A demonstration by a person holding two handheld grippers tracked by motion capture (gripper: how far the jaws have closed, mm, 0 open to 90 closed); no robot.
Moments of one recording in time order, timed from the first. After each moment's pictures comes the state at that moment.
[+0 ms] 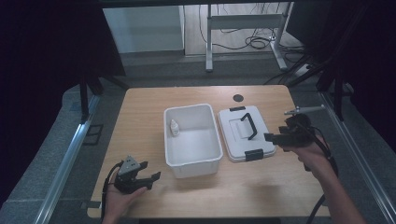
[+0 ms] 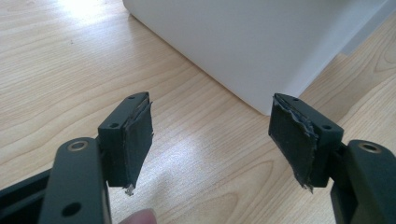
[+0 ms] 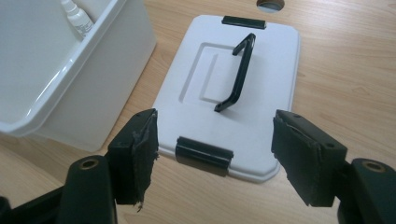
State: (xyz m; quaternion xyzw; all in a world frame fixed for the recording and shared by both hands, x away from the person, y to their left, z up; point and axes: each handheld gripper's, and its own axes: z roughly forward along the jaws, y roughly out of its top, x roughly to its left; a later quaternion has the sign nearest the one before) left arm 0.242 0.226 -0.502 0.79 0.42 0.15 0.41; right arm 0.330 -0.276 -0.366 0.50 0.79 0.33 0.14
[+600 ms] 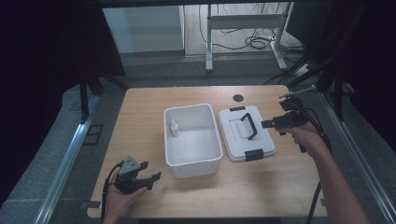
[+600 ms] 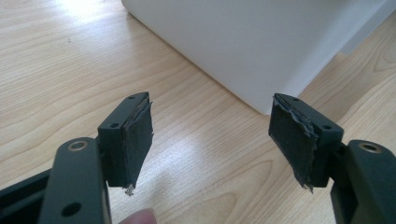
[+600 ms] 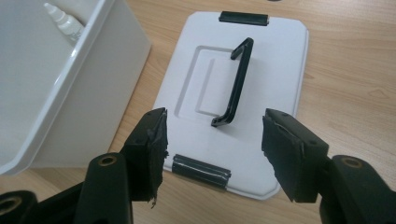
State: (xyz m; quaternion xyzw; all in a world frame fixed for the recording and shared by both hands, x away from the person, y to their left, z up) left arm 0.242 0.225 -0.503 0.80 0.42 0.15 0.41; right arm 0.388 -0.276 -0.364 0.53 0.79 0.30 0.07
